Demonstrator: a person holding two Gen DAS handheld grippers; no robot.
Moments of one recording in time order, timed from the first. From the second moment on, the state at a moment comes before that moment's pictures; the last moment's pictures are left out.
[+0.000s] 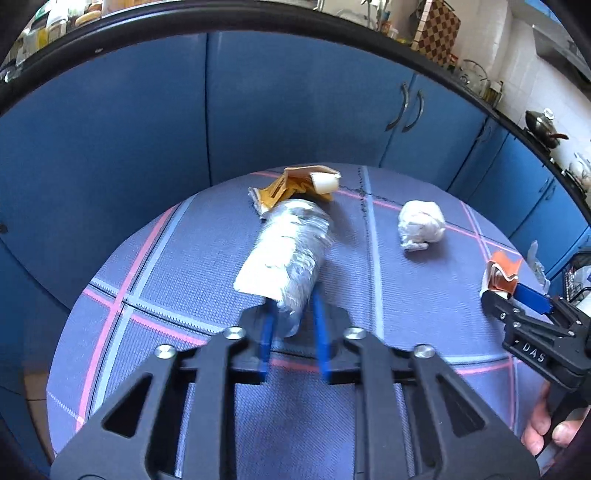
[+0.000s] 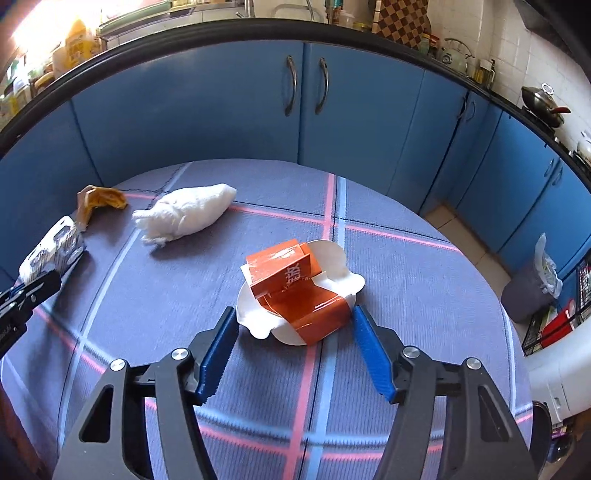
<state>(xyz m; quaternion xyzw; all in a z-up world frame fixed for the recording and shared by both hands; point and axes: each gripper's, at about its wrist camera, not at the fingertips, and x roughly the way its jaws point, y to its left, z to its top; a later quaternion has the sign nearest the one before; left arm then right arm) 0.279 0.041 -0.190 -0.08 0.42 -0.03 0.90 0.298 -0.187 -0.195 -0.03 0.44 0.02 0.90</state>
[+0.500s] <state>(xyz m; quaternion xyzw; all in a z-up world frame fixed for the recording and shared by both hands) 0.240 0.021 -0.148 -0.07 0.38 -0.06 0.92 0.252 -0.200 -0.160 -0.03 0.41 0.01 0.91</state>
